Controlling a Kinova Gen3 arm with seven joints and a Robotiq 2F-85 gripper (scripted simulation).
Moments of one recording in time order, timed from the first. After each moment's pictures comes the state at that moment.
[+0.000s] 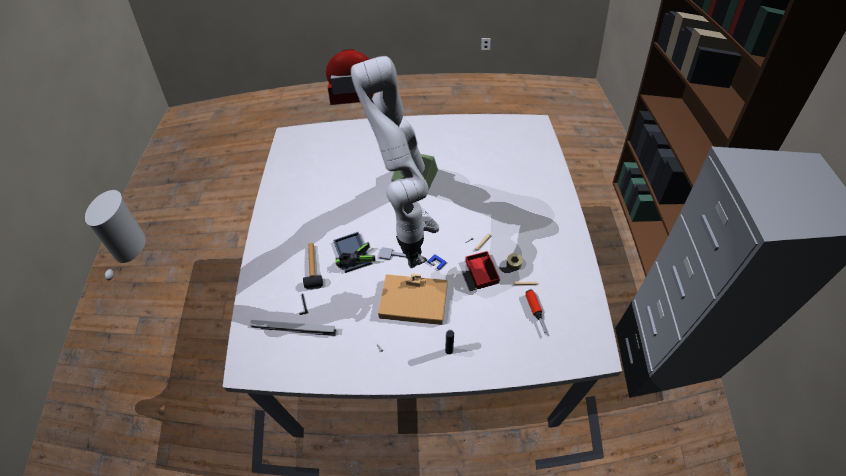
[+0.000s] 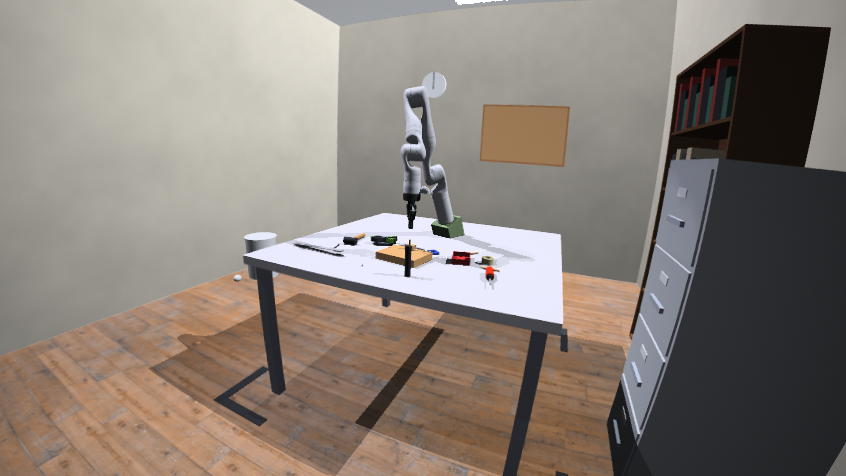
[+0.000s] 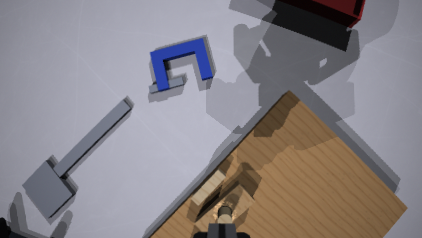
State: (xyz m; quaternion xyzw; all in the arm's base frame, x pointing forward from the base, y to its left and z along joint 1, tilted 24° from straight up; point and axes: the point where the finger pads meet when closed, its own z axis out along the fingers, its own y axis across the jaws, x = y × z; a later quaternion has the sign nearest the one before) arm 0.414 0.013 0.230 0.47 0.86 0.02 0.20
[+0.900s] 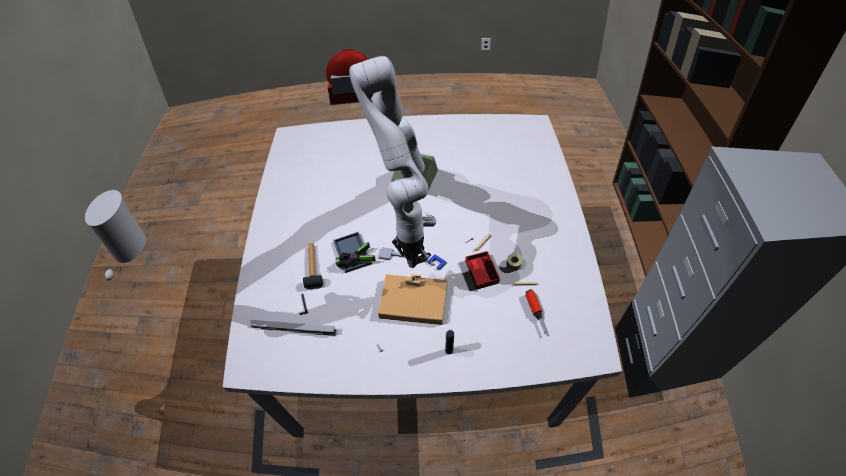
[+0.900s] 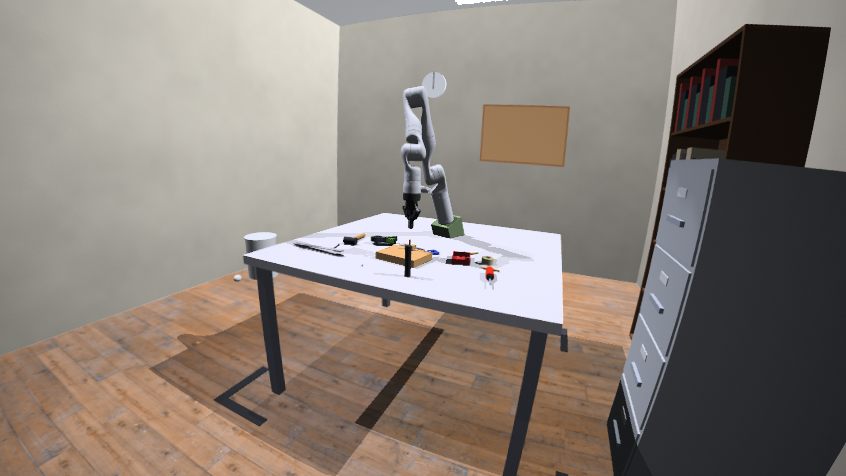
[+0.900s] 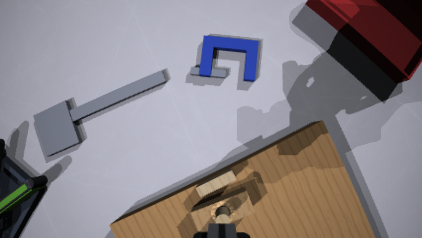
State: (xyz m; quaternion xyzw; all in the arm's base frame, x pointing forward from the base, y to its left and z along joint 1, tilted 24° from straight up) arm 0.414 0.014 0.231 0.31 0.93 -0.01 0.20
